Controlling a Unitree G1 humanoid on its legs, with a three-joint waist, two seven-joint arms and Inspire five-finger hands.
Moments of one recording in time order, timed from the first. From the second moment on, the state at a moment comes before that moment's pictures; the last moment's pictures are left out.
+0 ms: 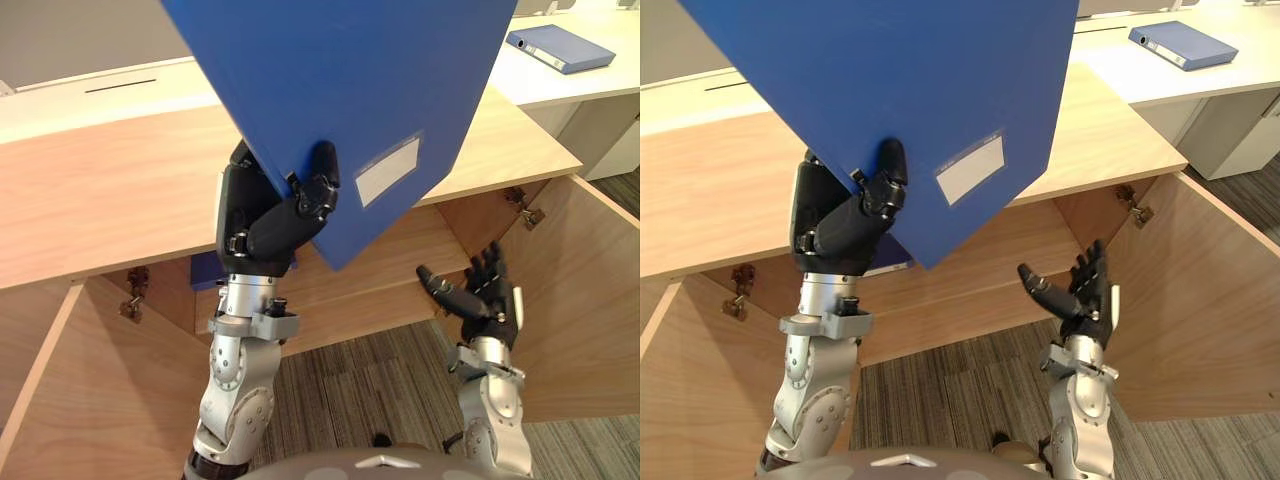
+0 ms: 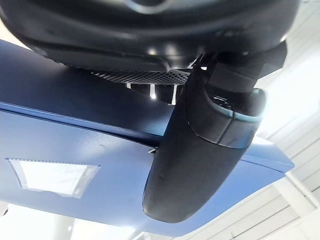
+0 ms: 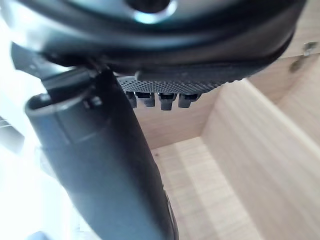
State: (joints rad) left arm 0.09 0.07 -0.32 -0.57 -0.57 -0.23 0.10; right arm 0.29 0.05 -0.10 -0.25 0.28 -0.18 -0.17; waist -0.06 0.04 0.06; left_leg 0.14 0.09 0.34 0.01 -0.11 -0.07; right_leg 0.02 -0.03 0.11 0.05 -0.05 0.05
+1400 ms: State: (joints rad) left arm 0.01 0.37 -0.22 -0.19 -0.88 -0.10 -0.33; right arm 0.04 -0.58 -0.04 -0.10 0.44 -0.20 0.21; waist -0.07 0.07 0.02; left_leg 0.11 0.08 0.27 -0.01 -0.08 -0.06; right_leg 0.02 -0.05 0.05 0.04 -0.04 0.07
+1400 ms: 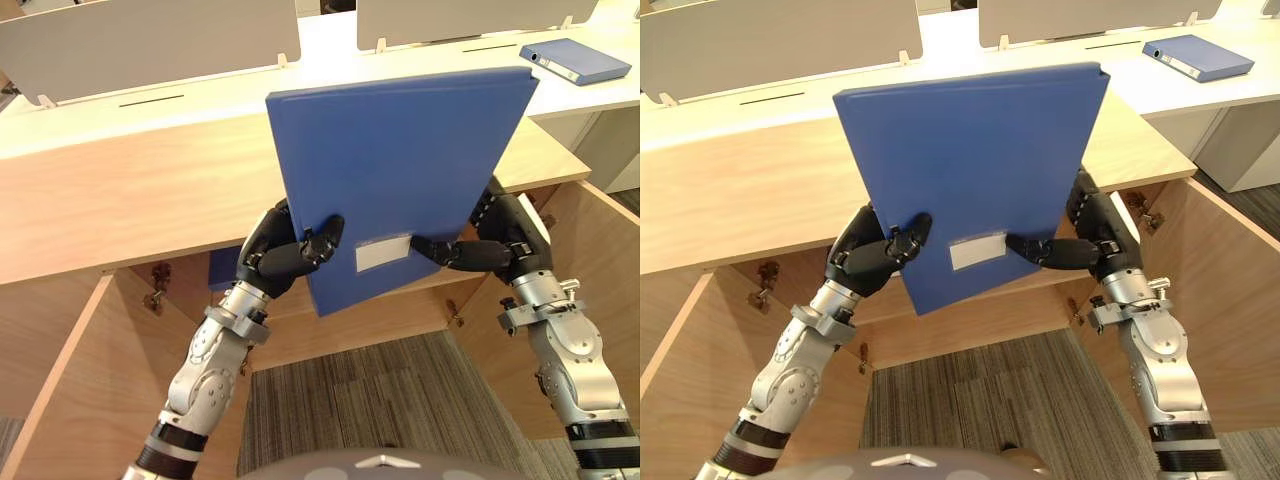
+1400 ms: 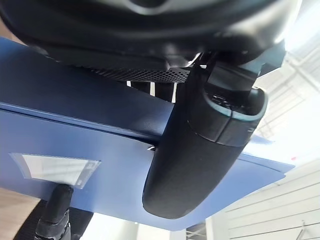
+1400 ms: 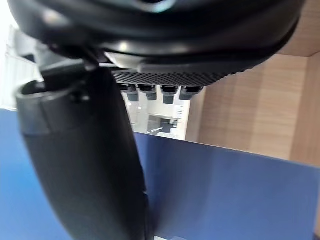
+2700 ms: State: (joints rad) left arm 0.21 -0.01 0.07 -0.37 -0.46 -0.28 0.00; right arm 0.07 -0.10 -0.14 -0.38 0.35 -0.24 0.11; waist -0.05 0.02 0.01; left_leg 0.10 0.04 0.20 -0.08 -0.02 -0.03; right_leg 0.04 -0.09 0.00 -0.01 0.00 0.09
